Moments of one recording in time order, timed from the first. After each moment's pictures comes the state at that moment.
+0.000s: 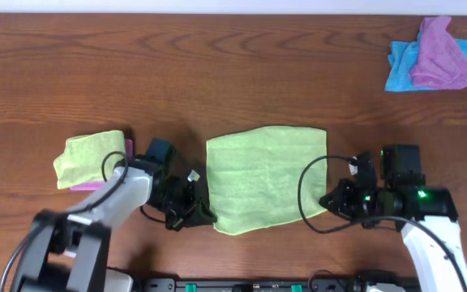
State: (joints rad) left arm -0.28 1.53 0.66 -0.77 0.92 -0.60; right arm -0.03 1.03 0.73 -1.05 -0.54 0.32
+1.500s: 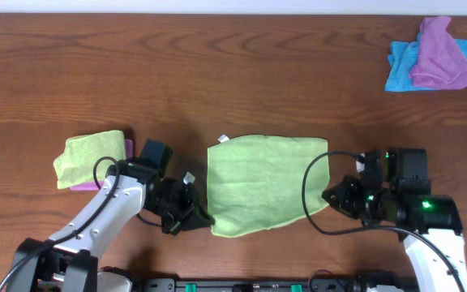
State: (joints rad) left arm -0.28 1.43 0.66 -0.81 0.90 -0.70; right arm -0.03 0.97 0.73 -0.97 -0.51 0.43
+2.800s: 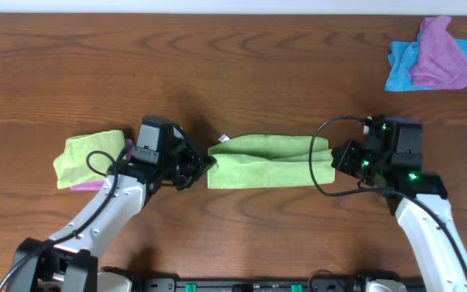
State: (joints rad) left arm -0.28 1.43 0.67 -0.18 0.60 -1.15; right arm -0.03 1.20 0.73 -0.51 -0.34 0.44
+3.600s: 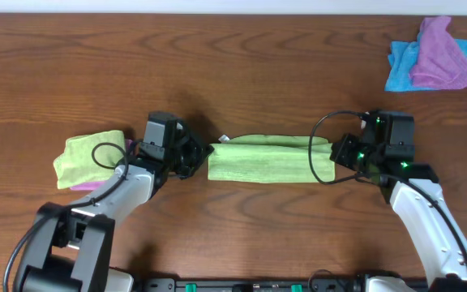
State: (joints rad) left arm -0.28 1.59 0.67 0.03 0.50 -1.17; right arm -0.03 1.32 0.73 -0.40 -0.29 0.44
